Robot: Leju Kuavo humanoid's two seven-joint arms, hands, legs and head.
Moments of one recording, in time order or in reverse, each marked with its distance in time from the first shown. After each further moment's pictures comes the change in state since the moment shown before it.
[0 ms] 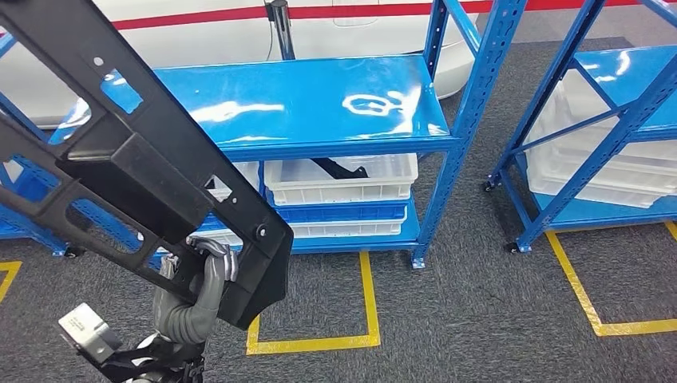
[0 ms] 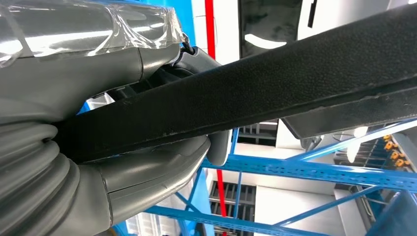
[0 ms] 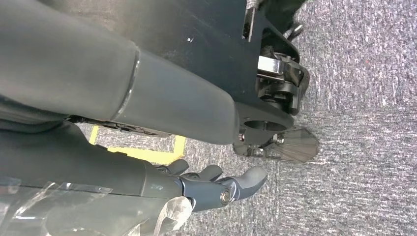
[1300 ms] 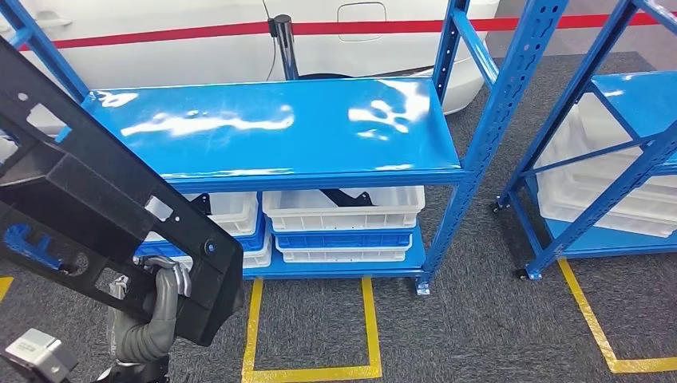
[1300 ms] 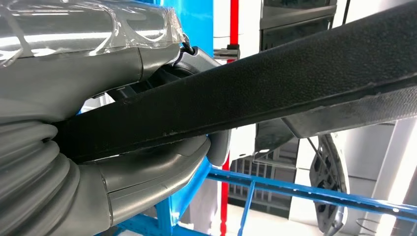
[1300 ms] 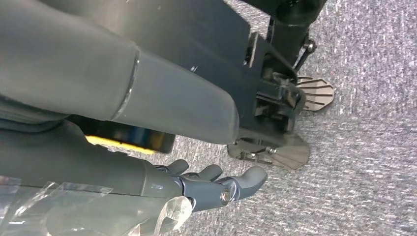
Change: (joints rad) left arm 0.195 0.030 0.135 -0.109 -0.035 0.147 0.034; right arm -0.001 0.024 0.006 0.000 0.054 0.000 0.044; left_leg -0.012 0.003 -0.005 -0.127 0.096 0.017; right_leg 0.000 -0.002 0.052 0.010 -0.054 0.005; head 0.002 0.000
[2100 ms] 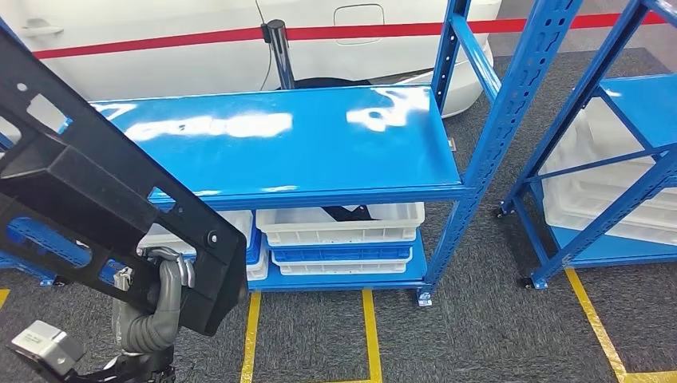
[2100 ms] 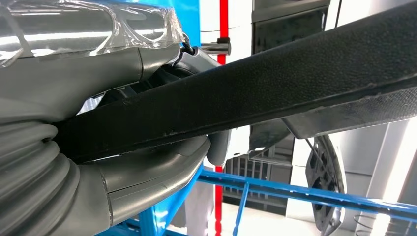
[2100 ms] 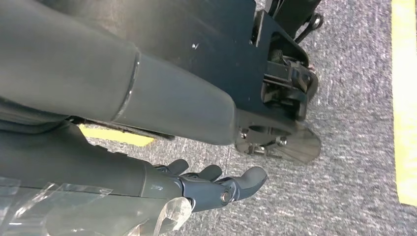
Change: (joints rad) left arm -0.045 -0.023 0.001 0.037 0.008 -0.024 -0.020; right arm 0.000 -0.014 0.000 0.000 0.008 0.000 -0.007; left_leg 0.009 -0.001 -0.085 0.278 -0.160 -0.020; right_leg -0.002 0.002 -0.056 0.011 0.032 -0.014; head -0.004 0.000
